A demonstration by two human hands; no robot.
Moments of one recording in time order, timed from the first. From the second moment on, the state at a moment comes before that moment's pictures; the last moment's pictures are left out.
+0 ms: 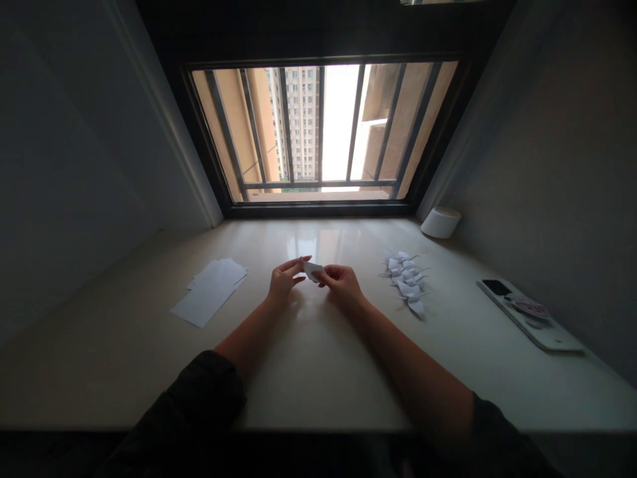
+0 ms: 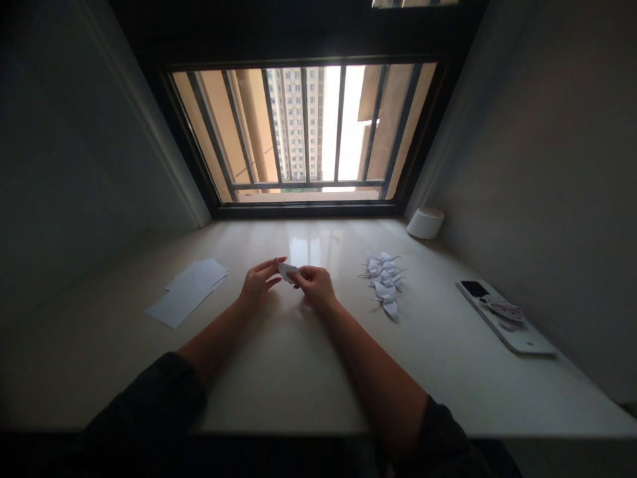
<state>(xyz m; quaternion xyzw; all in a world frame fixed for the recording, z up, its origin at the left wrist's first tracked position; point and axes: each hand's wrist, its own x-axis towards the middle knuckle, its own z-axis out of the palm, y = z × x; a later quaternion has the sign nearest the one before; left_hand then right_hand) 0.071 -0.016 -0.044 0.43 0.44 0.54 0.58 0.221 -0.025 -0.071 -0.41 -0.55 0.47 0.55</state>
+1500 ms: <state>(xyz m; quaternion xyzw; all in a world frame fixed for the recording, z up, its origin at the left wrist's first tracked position) 0.080 -0.024 -0.052 0.56 0.41 0.50 0.52 0.218 -0.032 -0.056 -0.41 -0.50 0.50 0.58</state>
